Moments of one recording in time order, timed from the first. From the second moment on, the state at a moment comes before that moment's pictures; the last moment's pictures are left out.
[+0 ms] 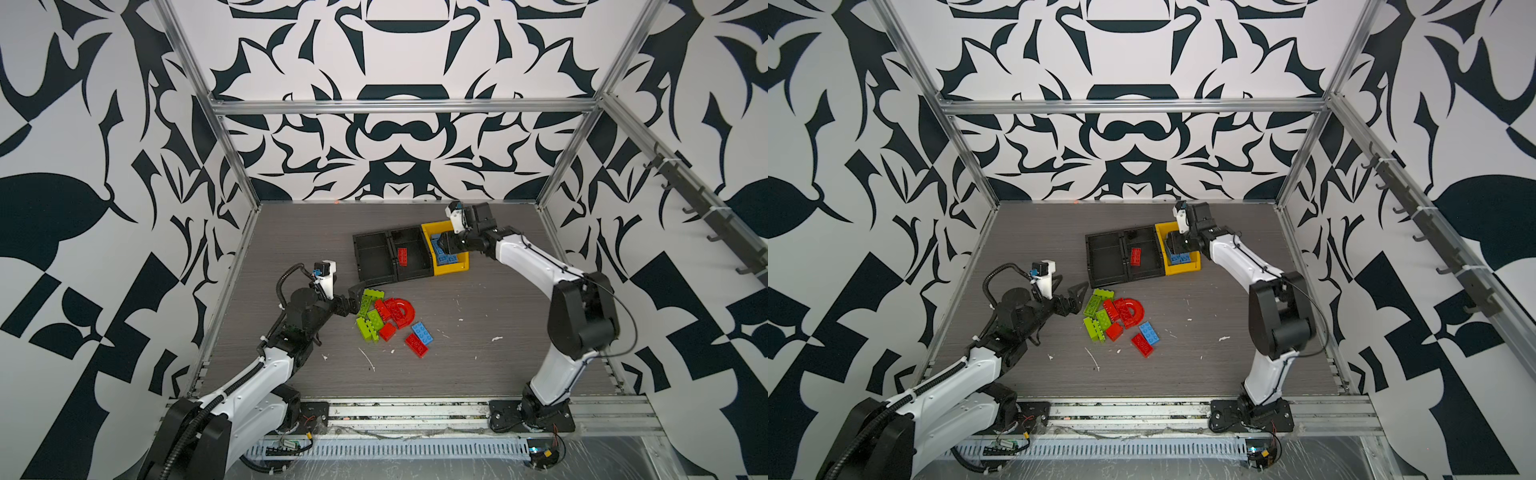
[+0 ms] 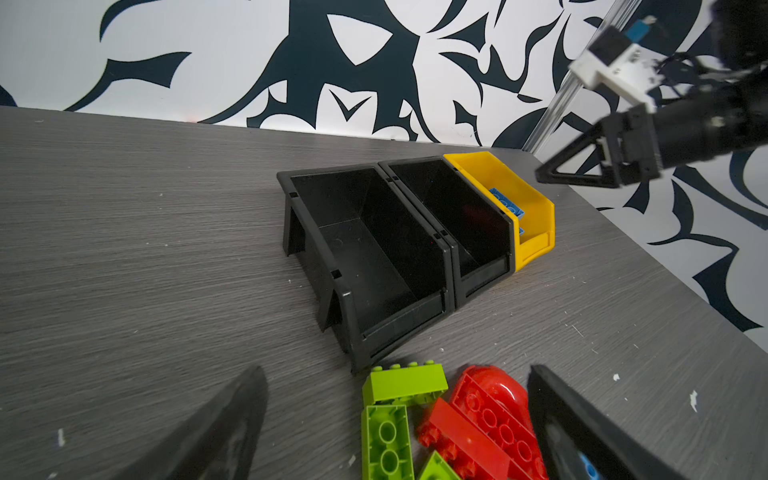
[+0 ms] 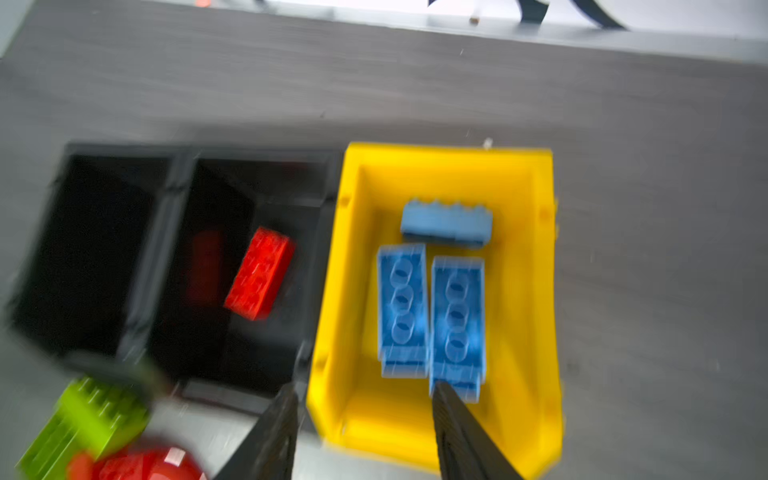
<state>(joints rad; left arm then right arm) -0.40 0.97 0.28 0.46 0.15 -0.27 0.33 1.69 1.27 -0.40 -0.19 0.13</state>
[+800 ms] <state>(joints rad) -0.40 0.96 0.28 0.45 0.15 -0.27 0.85 1.33 0.73 -0.34 0.01 0.31</state>
